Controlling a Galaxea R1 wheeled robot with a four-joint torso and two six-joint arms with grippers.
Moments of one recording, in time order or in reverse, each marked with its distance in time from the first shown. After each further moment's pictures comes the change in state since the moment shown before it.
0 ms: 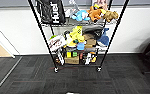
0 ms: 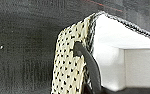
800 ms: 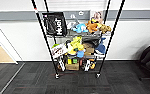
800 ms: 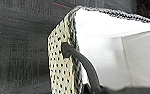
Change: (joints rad) left arm 0.090 0.003 0.060 0.000 -0.108 -0.014; right arm 0.082 -0.046 0.095 0.008 0.047 0.006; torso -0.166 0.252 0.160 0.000
